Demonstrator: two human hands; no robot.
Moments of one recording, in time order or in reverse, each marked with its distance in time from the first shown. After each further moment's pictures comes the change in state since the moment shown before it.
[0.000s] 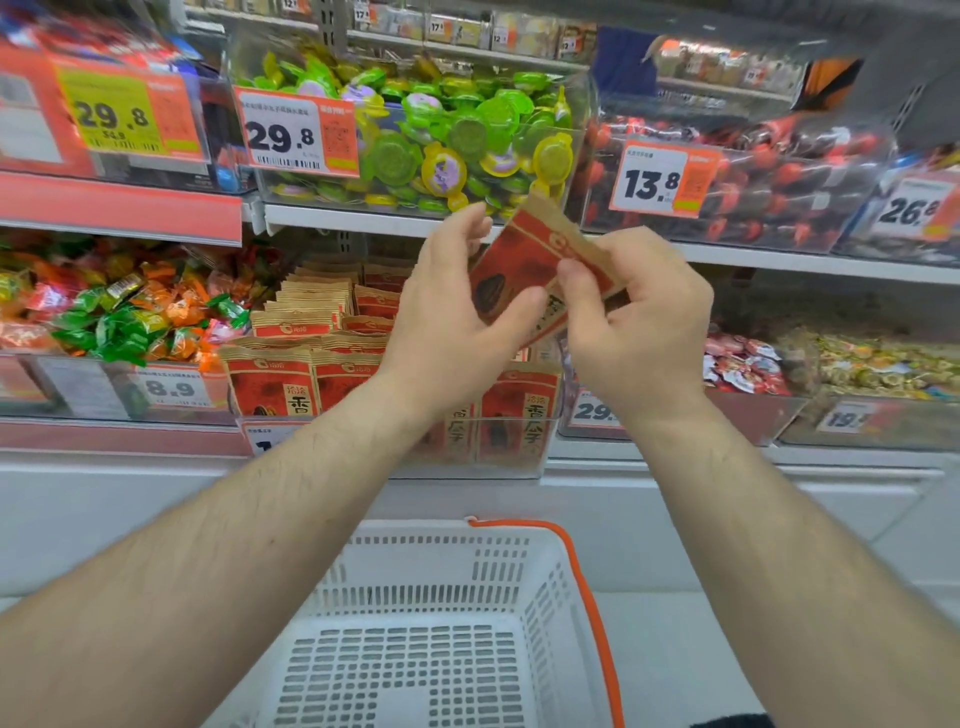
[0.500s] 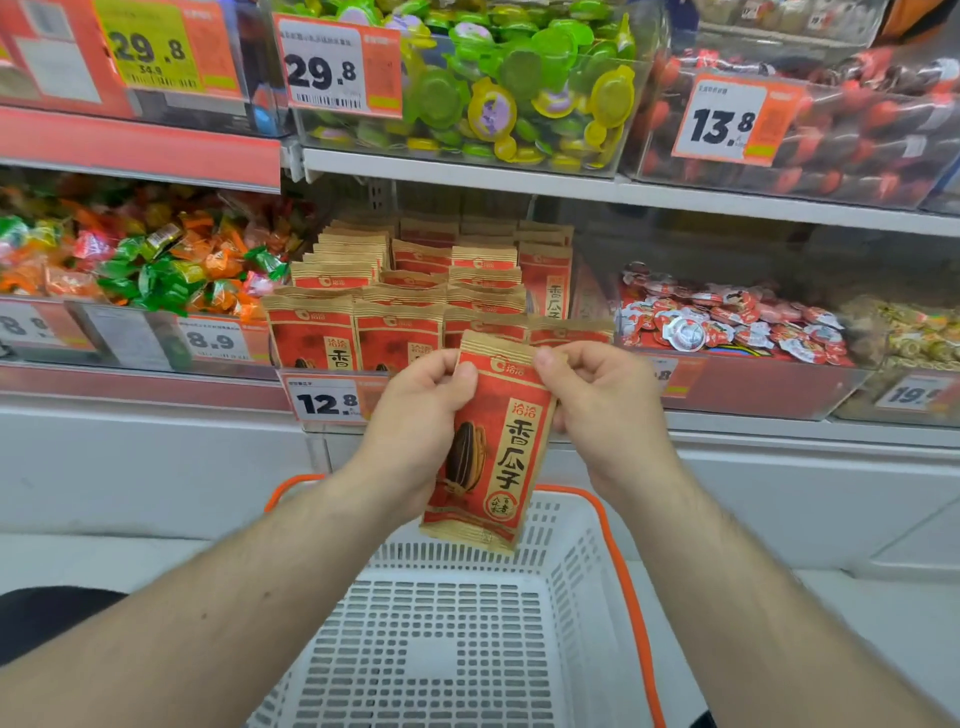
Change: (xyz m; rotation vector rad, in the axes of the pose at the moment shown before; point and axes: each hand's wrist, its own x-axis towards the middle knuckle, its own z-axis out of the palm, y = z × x) left_hand -0.085 -0.027 -0.026 -0.638 -0.052 -0.880; right_hand -0.077 -0.033 0.025 0.533 -0.429 1.063
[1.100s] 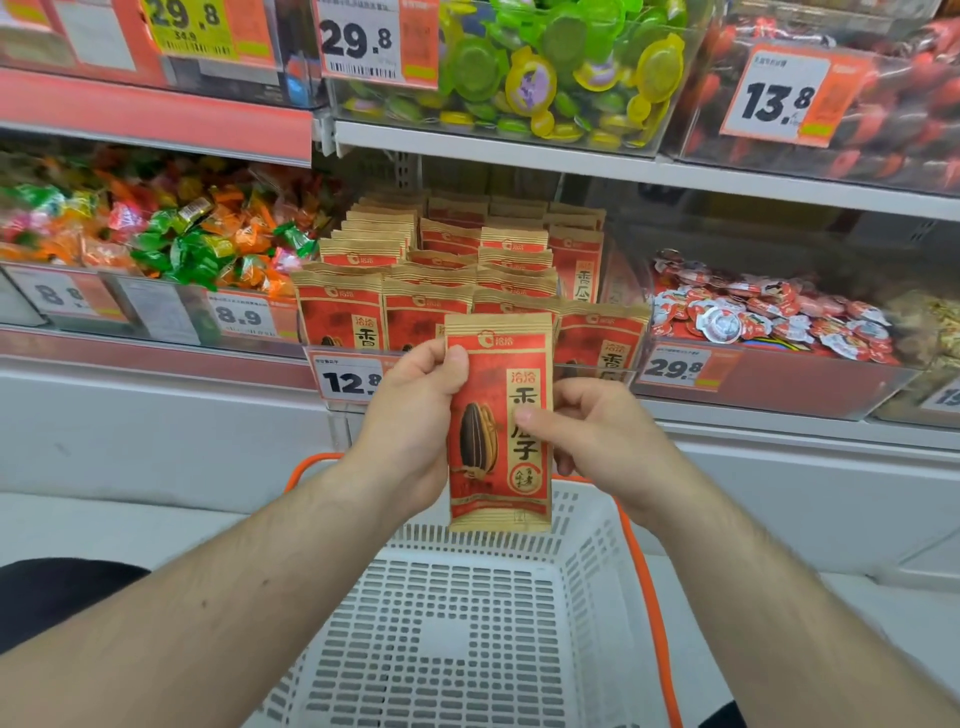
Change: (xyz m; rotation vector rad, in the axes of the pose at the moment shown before) left_hand -0.003 -0.005 -0.016 -0.234 0.065 -0.049; right_hand -0.012 0.014 0.000 -0.186 -0.377 0.199
